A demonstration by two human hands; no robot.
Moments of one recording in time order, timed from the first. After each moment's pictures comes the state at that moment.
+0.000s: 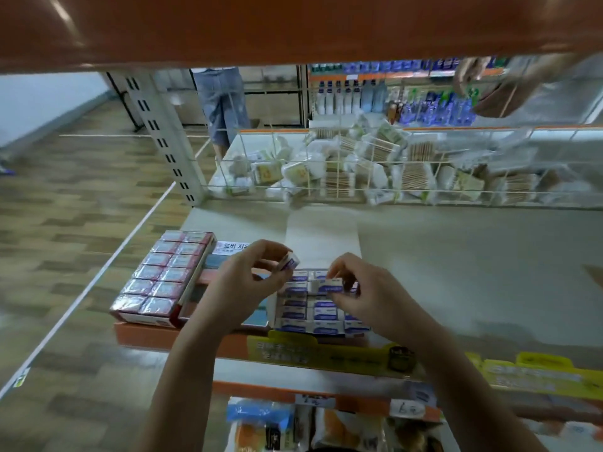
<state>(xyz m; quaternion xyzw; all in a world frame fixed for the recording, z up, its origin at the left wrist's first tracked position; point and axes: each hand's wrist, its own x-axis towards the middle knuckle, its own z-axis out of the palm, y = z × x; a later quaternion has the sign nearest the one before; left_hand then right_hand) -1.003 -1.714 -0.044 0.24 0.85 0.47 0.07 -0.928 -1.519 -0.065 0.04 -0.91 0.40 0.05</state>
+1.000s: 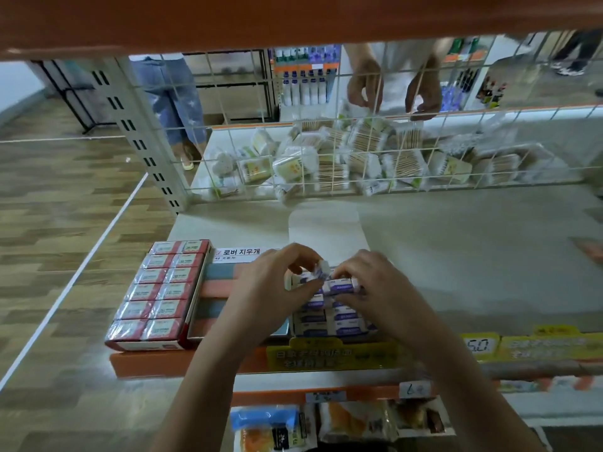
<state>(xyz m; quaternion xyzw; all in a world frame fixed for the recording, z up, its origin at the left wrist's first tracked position) -1.012 -1.712 -0.036 0.37 0.86 0.34 0.08 -0.937 -1.543 -0.073 -0.04 -0.97 0.23 0.07</state>
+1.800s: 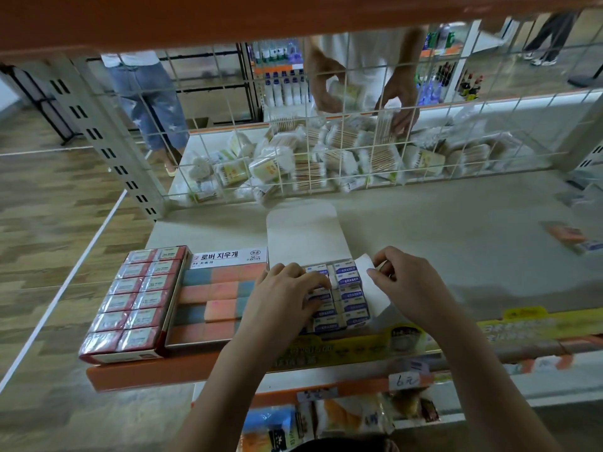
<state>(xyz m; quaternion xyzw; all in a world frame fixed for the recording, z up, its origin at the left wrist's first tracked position) -0.997 -1.677 -0.068 0.42 0.90 0.13 0.05 -0.908 -1.496 -0.079 -0.23 -0.92 0.29 0.08</state>
